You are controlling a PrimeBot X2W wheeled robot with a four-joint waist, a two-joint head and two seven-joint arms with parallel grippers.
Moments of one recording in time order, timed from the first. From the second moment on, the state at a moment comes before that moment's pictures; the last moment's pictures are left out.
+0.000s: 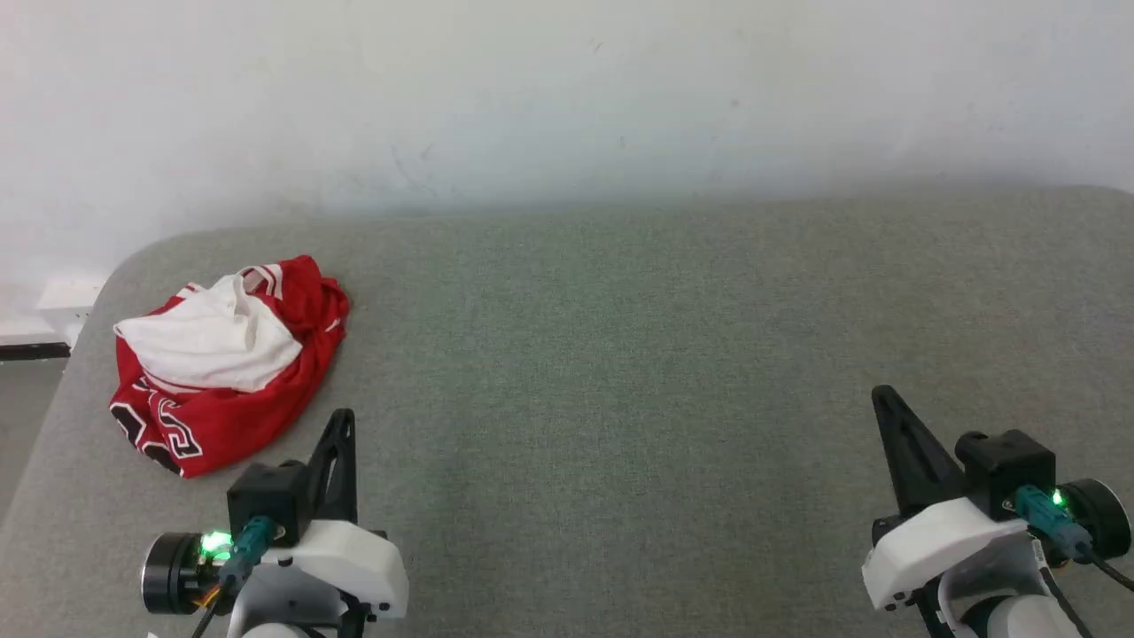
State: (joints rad) left arm 0.01 0.05 0.00 0.00 -0.01 0.01 0.00; right arm 0.01 -0.05 0.00 0.01 0.01 0.13 0.00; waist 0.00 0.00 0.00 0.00
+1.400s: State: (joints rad) left arm 0.01 0.05 -0.01 -0.01 -0.01 0.01 -0.01; right arm 0.01 -0.05 -0.02 0.01 0.02 0.13 -0.01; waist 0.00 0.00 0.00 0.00
